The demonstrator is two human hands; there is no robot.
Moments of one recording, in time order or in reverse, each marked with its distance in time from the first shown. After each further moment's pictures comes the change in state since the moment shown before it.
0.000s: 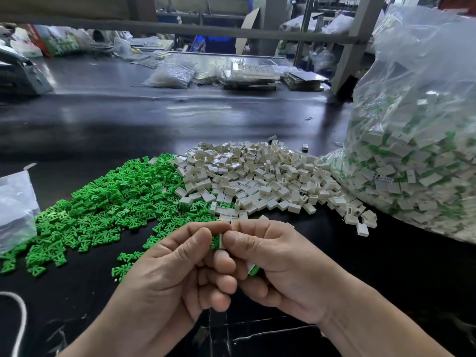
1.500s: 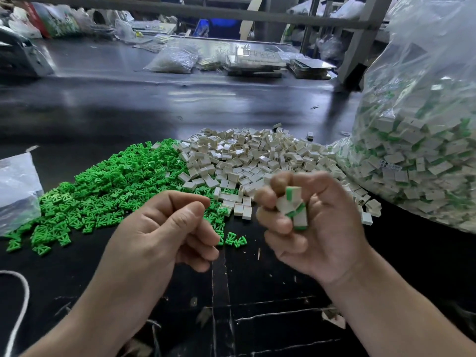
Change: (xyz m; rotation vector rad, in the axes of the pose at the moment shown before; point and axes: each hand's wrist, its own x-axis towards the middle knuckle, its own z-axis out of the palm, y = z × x) left_hand -0.005 0.011 -0.007 0.549 0.241 0.290; right_hand 0.006 -0.009 -0.025 0.567 -0.160 -0.206
